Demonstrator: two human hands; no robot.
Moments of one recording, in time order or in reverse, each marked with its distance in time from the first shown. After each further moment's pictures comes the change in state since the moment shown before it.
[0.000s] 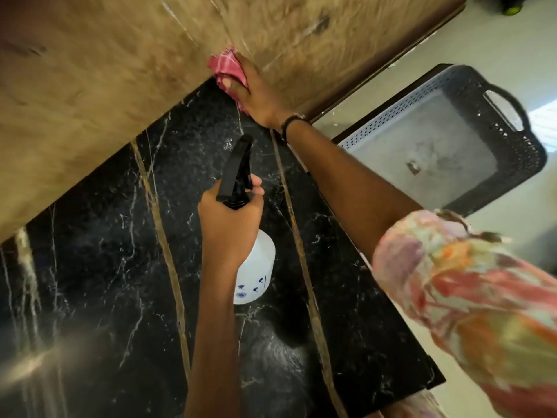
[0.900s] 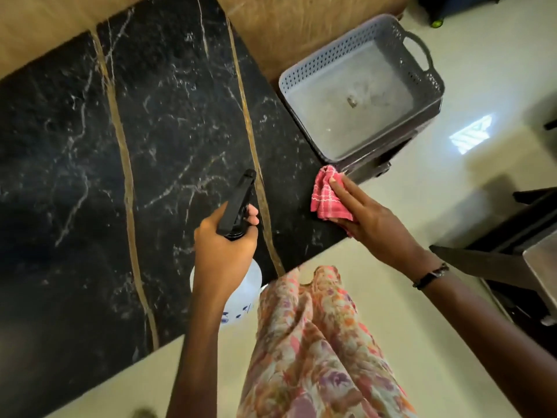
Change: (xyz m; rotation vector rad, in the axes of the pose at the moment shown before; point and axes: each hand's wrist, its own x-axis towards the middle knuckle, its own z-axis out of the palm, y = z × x) left_hand -0.240 -0.117 -0.012 -0.002 -0.086 0.009; right_hand -0.487 0.078 -0.043 -0.635 -0.097 -0.053
